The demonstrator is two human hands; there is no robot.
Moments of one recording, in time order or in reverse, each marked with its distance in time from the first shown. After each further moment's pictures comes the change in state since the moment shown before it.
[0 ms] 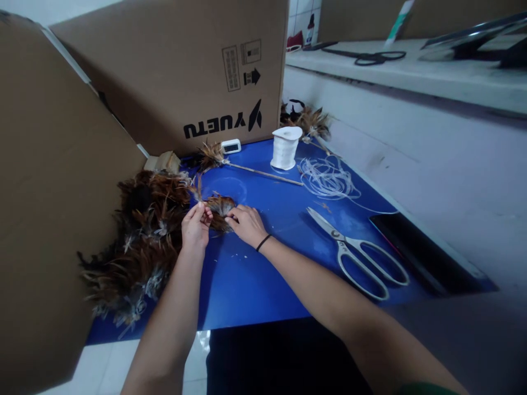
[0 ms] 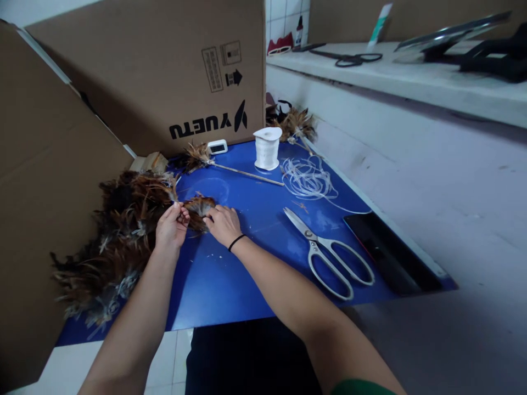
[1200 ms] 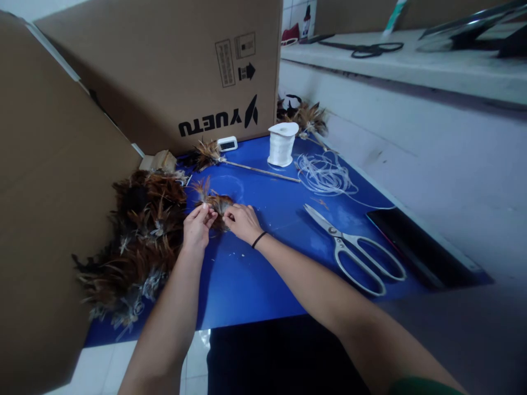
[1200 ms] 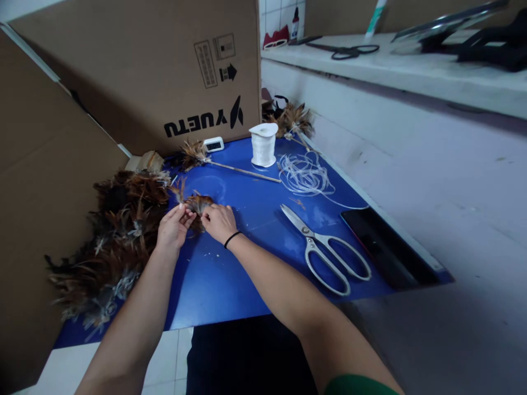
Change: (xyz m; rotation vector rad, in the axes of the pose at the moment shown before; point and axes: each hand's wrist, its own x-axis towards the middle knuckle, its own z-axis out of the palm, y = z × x) left_hand 0.000 -0.011 -0.001 0.116 -0.010 -0.060; right_hand 0.004 0.000 0.004 0.007 -0.025 0.012
